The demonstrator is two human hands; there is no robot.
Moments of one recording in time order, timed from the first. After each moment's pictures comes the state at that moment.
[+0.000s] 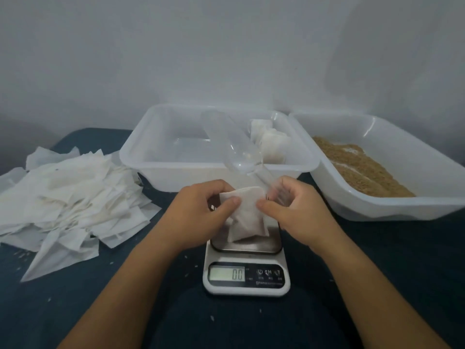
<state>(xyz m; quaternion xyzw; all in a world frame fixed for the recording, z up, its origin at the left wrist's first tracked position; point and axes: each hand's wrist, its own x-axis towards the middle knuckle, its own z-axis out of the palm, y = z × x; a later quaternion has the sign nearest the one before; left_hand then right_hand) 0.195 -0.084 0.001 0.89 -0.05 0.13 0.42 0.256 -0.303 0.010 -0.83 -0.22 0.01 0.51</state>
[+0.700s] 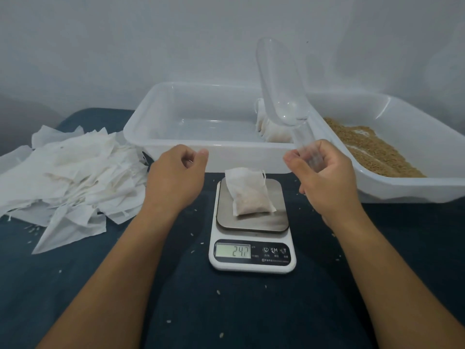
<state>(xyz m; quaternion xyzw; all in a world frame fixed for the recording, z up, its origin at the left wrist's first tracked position) 0.205 -0.065 -0.003 0.85 0.21 0.23 0.43 0.267 -0.310 0.008 -0.80 -0.15 -0.15 0.57</state>
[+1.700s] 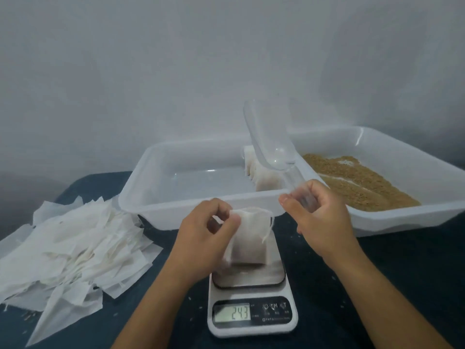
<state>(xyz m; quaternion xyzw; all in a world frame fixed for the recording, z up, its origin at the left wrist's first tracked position) 0.203 -0.105 0.012 0.84 -0.01 0.20 0.51 0.267 -0.321 0.019 -0.80 -0.12 -0.16 0.56</state>
